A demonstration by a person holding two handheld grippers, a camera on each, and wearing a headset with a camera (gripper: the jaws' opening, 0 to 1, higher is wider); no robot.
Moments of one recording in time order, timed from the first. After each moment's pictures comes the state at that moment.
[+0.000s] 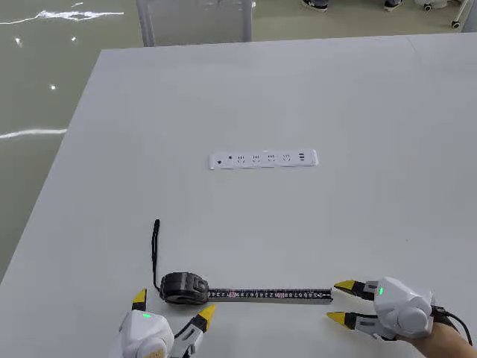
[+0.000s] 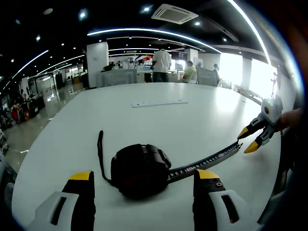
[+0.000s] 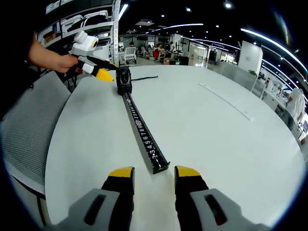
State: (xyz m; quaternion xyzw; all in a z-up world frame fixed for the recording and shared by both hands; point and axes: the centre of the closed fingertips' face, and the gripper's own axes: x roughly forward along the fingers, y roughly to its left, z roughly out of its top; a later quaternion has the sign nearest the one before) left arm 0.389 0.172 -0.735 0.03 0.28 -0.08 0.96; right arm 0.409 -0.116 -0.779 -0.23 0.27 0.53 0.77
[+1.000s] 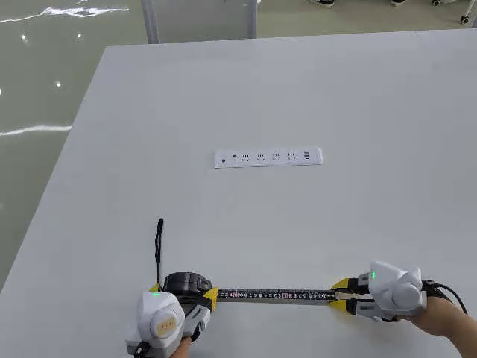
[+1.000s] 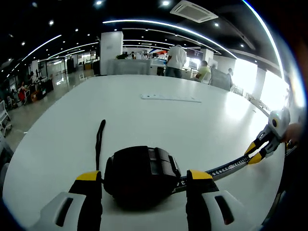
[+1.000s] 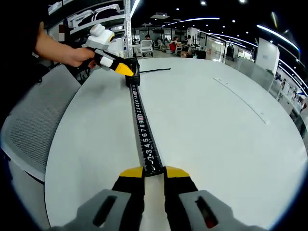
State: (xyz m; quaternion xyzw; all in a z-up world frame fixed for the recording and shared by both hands) left arm 0.412 0.174 -0.759 -0.03 0.31 -0.03 0.95; right arm 0.415 -0.108 -0.791 -0.24 0.30 0.59 0.71
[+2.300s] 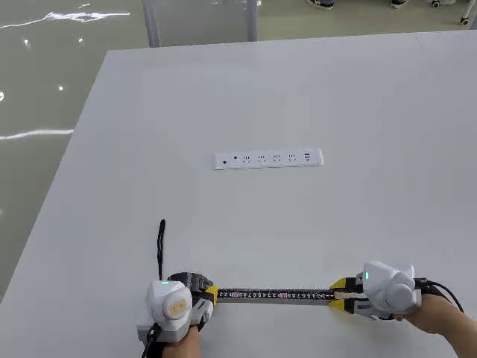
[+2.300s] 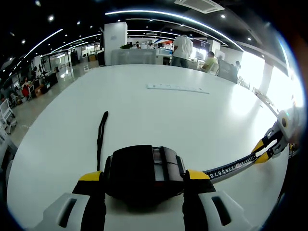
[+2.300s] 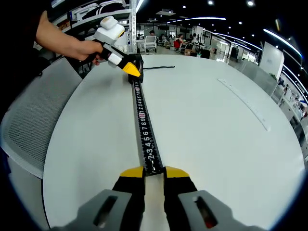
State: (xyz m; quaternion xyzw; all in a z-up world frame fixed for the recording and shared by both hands) left arm 0.416 0.179 -0.771 -0.01 0.36 -0.01 0.93; right arm 0.417 -0.099 -0.792 -0.27 0.29 0.59 0.70
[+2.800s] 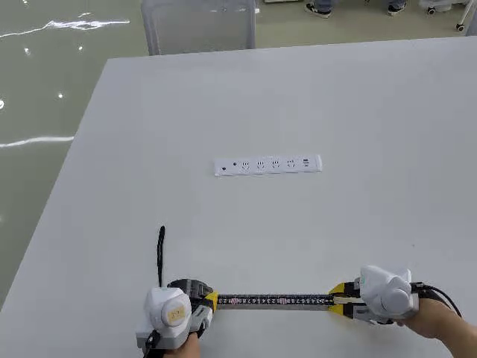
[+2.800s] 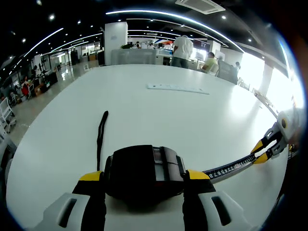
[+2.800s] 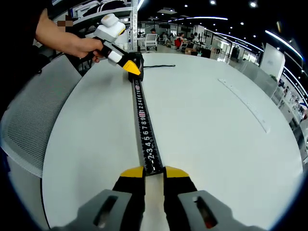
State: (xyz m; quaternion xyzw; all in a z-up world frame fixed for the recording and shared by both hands) left arm 0.415 0.179 -0.769 -0.02 0.36 -0.01 0.93; right arm 0.416 -0.101 -0.791 -0.28 0.30 0.59 0.70
